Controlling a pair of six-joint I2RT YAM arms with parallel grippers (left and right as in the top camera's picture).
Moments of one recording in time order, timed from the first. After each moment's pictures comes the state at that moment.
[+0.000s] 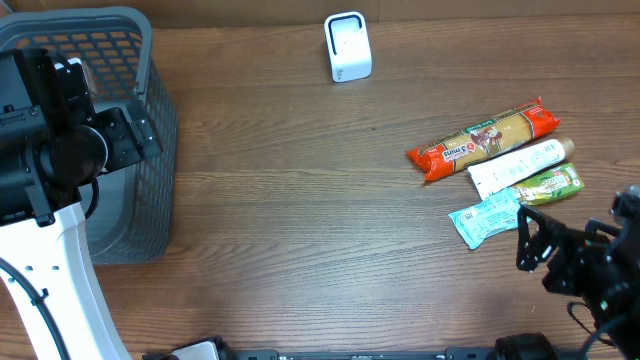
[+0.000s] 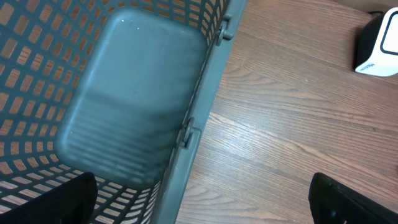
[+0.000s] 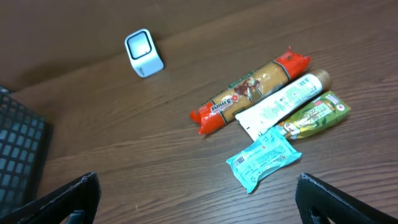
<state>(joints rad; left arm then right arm) 0.26 1.43 1.96 -1.50 -0.01 -0.13 0.14 0.69 1.39 -1.29 0.01 0.39</state>
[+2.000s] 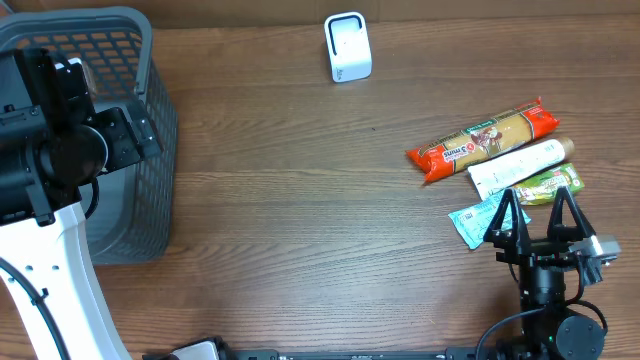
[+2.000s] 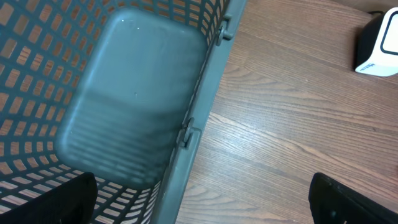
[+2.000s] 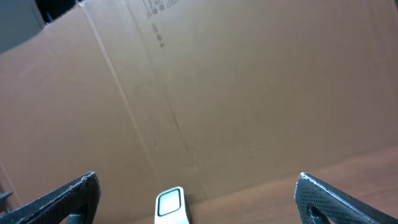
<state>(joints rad) 0.26 1.43 1.96 -1.50 -0.01 -0.13 0.12 0.01 0.07 0.28 0.09 0.39</state>
